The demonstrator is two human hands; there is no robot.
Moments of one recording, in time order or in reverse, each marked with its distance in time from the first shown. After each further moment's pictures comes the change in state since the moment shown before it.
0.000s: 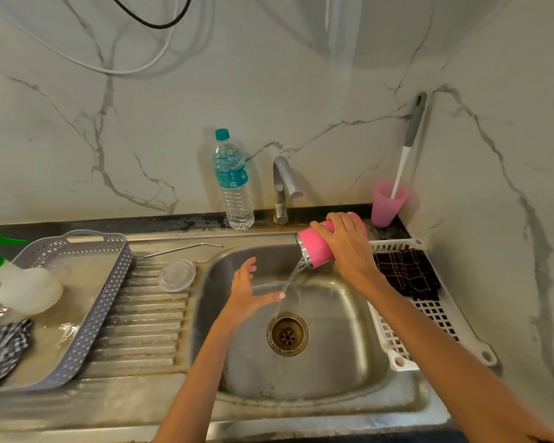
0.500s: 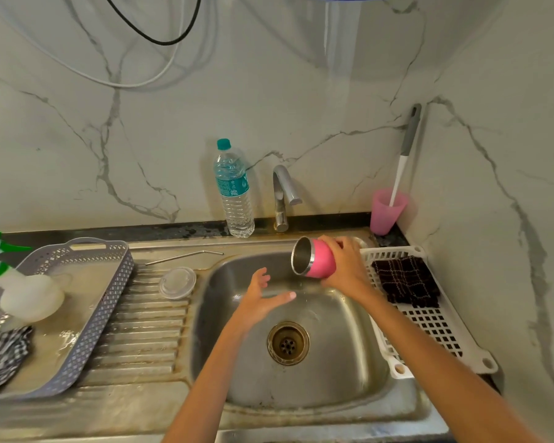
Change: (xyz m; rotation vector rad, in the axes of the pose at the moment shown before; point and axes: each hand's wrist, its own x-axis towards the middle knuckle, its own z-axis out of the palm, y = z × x) left_hand -0.001 0.011 0.017 -0.131 -0.131 -0.095; right_hand -0.017 -0.007 0.010 0.582 -0.176 0.298
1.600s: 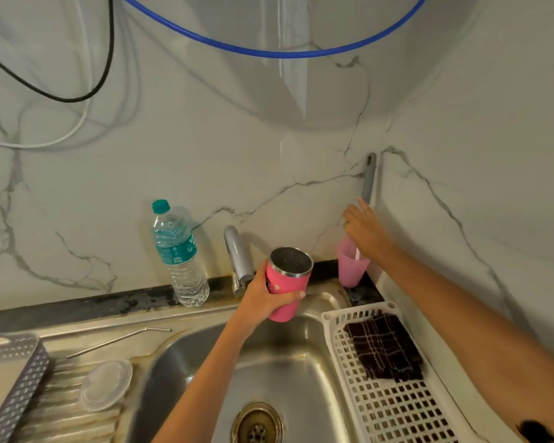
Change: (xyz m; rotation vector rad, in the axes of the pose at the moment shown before) left_hand 0.135 0.110 0.051 -0.035 -0.107 0.294; right_hand 0.178 0.114 -0.130 -1.171 0.079 -0.209
